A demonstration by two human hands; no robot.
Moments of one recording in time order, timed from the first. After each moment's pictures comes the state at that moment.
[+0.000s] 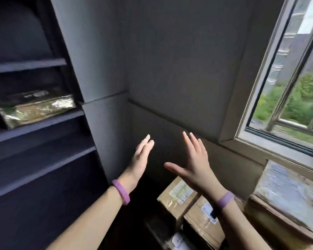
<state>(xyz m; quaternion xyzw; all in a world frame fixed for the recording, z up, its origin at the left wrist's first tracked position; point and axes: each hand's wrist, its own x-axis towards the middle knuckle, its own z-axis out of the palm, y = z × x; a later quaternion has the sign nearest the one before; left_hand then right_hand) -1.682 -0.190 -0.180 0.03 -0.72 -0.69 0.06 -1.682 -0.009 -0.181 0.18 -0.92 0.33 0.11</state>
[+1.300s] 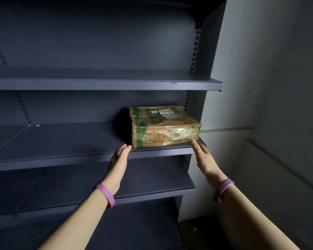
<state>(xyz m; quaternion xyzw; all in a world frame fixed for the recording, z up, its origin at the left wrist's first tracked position) -1.760 -0.760 -0.188 0.35 -0.62 -0.64 0.30 -1.924 -0.569 -0.163 0.24 -0.75 0.59 -0.16</state>
